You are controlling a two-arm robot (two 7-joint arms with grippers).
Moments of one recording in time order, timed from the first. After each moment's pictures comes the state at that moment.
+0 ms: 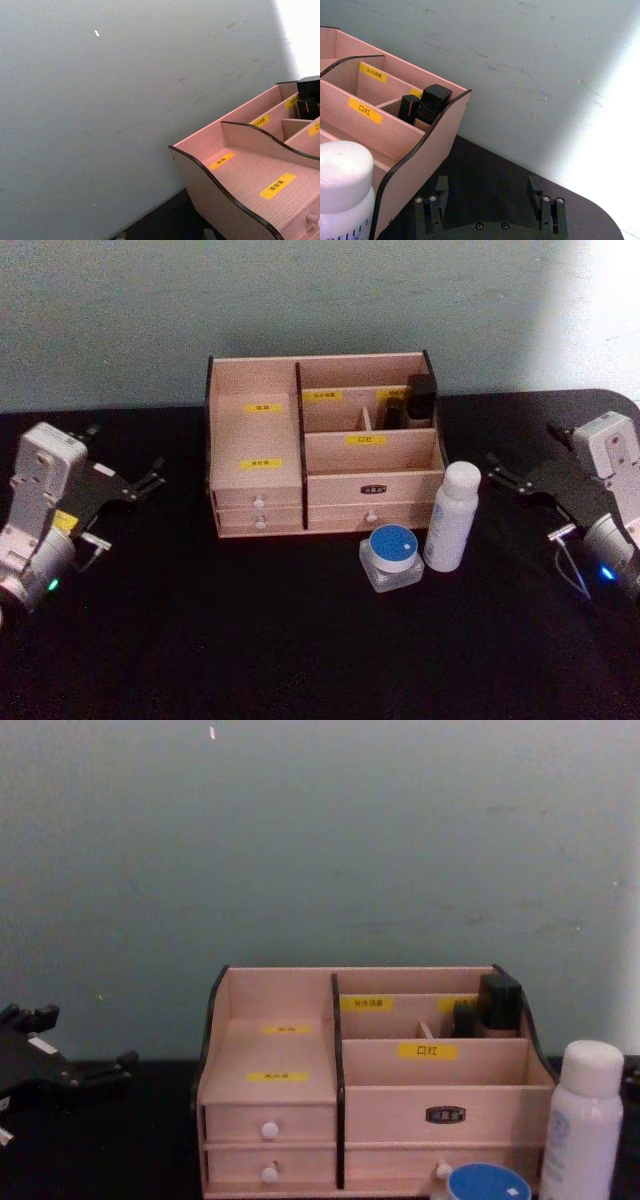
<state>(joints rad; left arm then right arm) -0.20 0.60 0.45 -1.41 -0.25 -0.12 0.03 0.20 0.60 -0.45 -1.41 0.25 -0.12 -0.03</state>
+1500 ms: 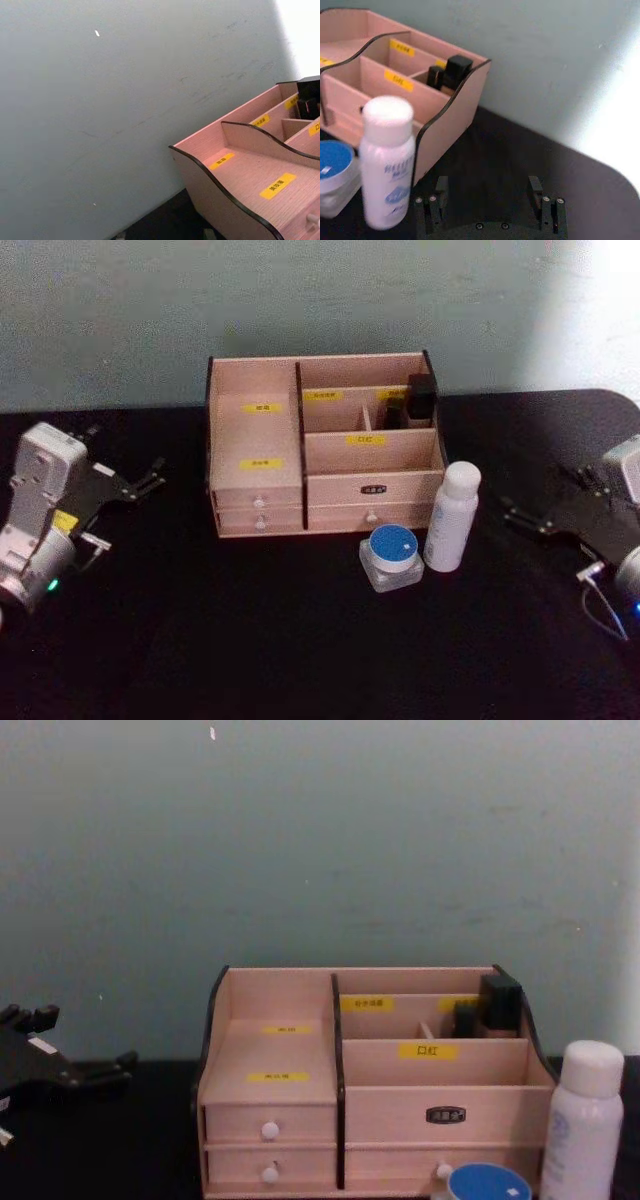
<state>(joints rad) -0.20 0.60 0.45 -1.41 -0.25 -0.12 0.03 0.04 0.68 -0.35 -1.58 0.33 0.00 0.07</state>
